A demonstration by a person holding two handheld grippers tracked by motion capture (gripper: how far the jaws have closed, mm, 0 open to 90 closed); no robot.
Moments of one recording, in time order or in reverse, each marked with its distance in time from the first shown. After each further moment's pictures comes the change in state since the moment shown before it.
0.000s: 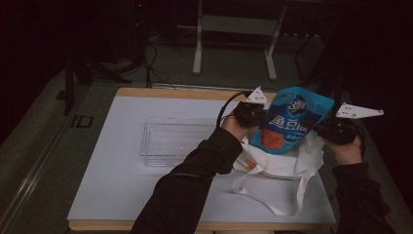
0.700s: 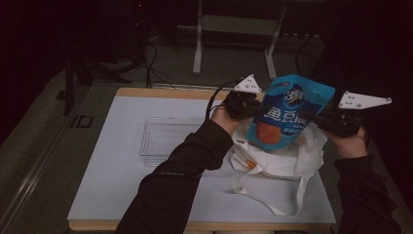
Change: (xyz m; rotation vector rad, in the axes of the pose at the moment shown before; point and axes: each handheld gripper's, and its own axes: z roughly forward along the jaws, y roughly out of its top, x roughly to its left) left arm -0.002 0.026 -0.054 -0.012 -0.017 0.026; right arm 0.025 0.050 -0.006 -0.029 0.052 -0.096
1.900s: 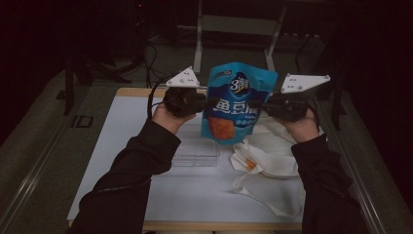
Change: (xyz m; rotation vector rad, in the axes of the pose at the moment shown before) left arm 0.014 -0.029 -0.139 0.012 0.147 -0.022; right arm 0.059 0.077 0.098 0.004 0.162 -0.118
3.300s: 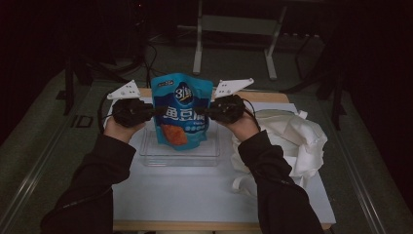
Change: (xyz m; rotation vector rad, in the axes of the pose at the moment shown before) left arm 0.051 -0.096 -0.076 0.024 0.100 -0.132; right arm 0.033 0.009 0.137 0.041 0.117 -0.002
